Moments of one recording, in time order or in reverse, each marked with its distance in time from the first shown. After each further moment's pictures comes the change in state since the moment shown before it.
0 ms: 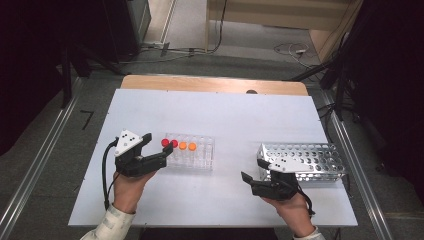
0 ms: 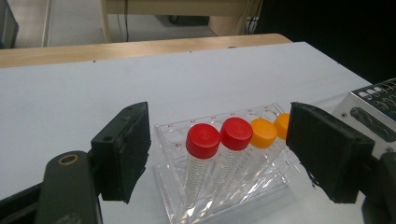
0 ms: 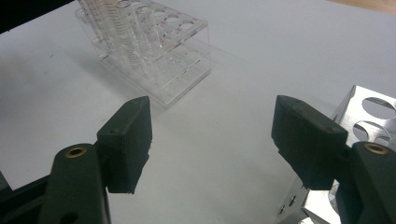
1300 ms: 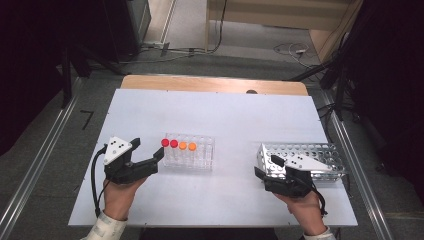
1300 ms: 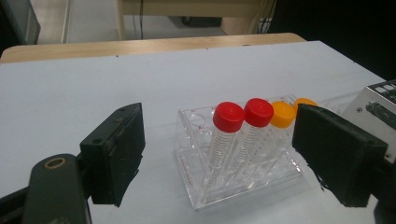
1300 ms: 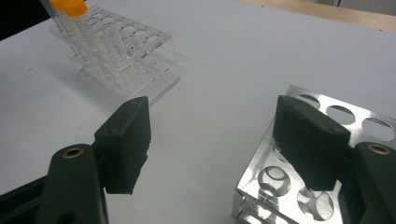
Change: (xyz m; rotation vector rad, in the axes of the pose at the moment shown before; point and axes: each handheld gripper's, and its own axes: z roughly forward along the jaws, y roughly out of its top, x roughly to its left) left arm 0.010 -0.011 -0.018 -0.009 0.051 -0.006; right arm -0.024 -0.001 -0.021 -0.042 -0.055 0.034
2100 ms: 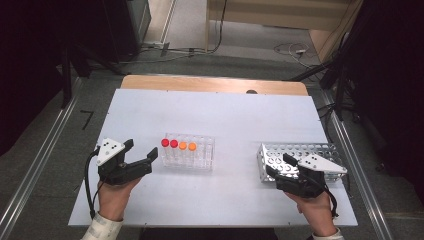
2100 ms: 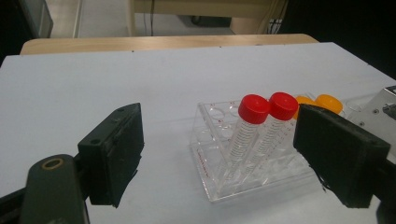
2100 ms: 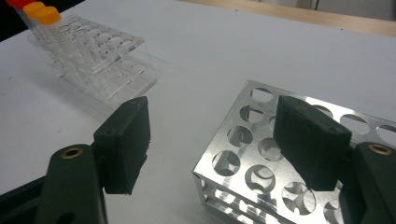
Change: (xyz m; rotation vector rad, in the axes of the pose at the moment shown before) left arm 0.013 -0.004 -0.006 -0.007 0.038 -0.025; right arm -0.021 -0.006 -0.017 -0.026 -0.047 0.032
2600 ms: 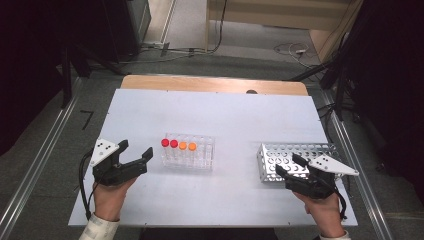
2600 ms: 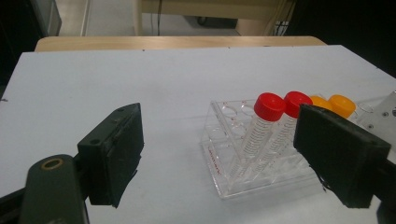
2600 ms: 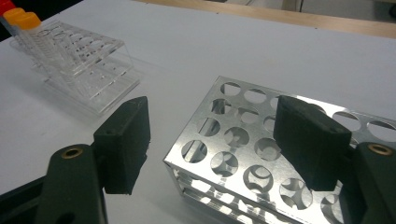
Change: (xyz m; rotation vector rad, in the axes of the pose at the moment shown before) left arm 0.009 -0.002 -0.005 -0.001 0.023 -0.013; right arm -0.016 -0.005 -0.013 -0.019 -0.038 0.029
